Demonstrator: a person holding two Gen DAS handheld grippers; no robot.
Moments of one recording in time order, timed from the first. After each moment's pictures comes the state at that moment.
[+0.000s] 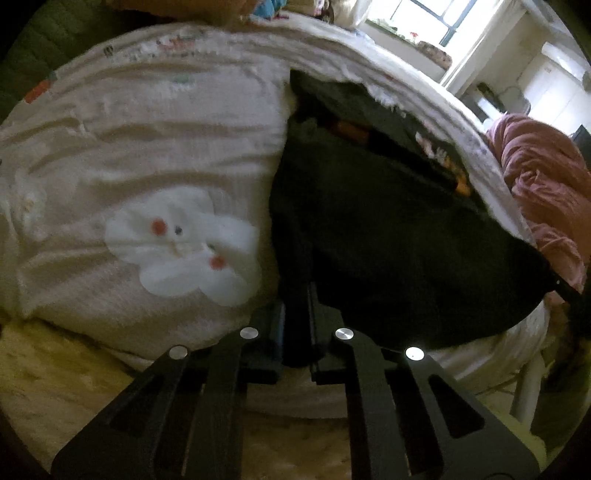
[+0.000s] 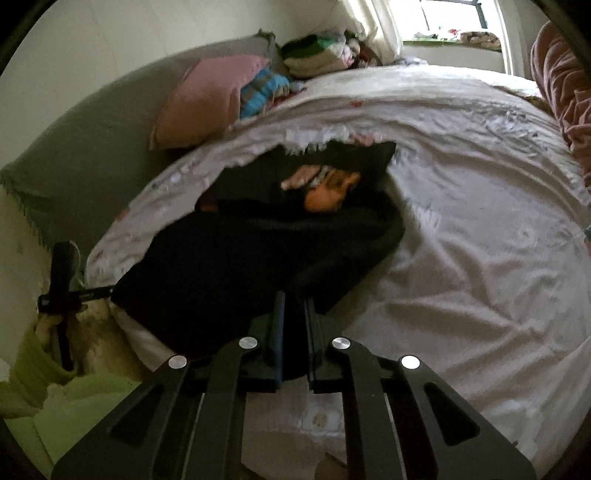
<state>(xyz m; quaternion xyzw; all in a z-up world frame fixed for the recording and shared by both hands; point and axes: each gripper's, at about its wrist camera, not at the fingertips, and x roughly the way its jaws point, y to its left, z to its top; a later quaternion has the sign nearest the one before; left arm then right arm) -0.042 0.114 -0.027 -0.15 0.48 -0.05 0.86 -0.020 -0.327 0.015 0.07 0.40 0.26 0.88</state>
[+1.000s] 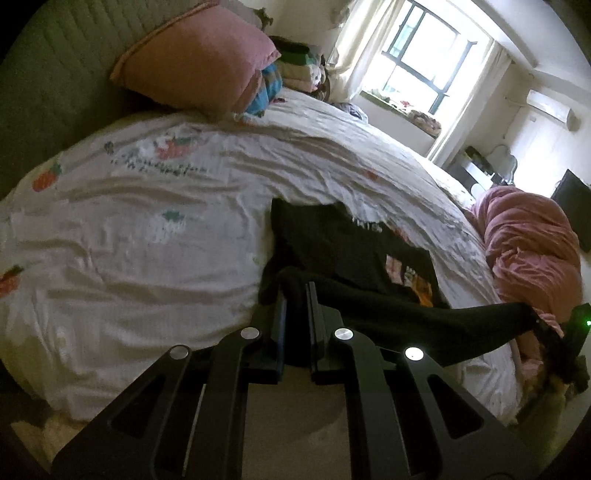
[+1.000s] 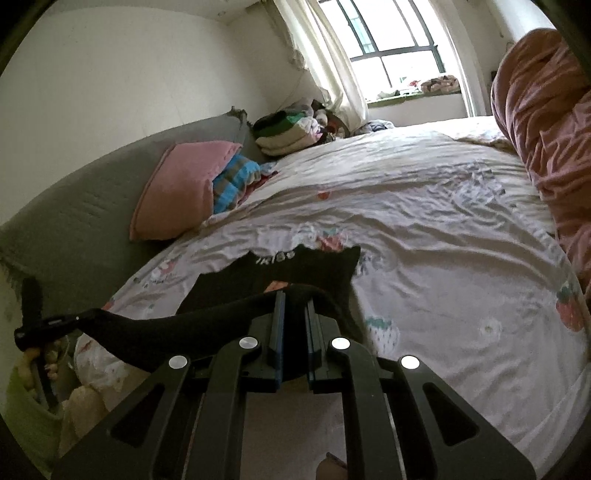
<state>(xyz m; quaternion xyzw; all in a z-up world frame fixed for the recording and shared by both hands) 0.012 0.121 0.080 -0.18 0.36 -0.03 0.92 0.028 -0.359 0.075 0.12 0.27 0.20 0.94</state>
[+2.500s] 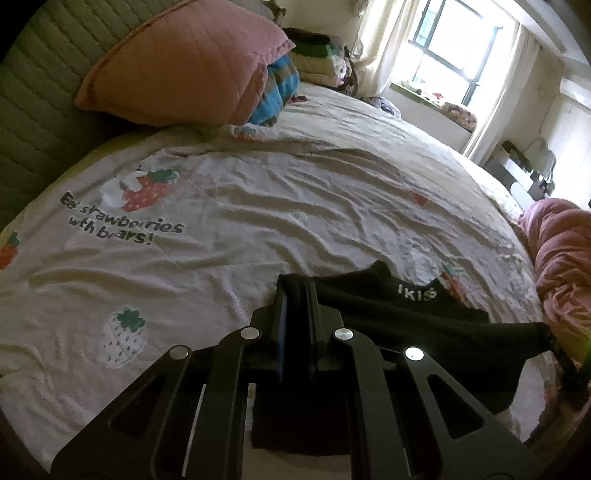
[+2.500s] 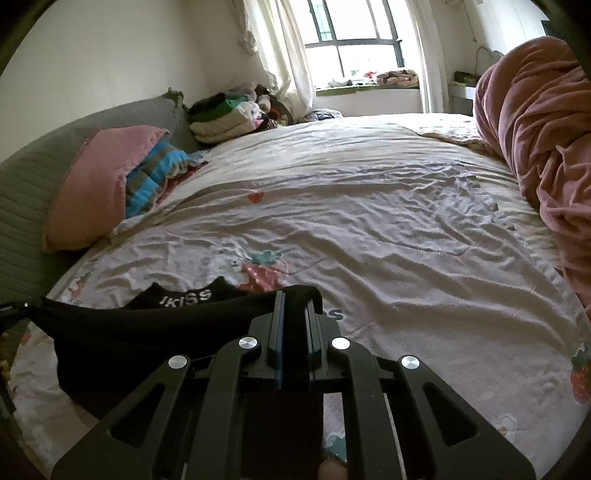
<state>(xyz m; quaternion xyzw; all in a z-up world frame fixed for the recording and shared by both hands) 0.207 0.114 0.061 -0.14 0.38 0.03 0.91 0.207 -0.327 0.035 0.08 0.31 0.07 0.94</state>
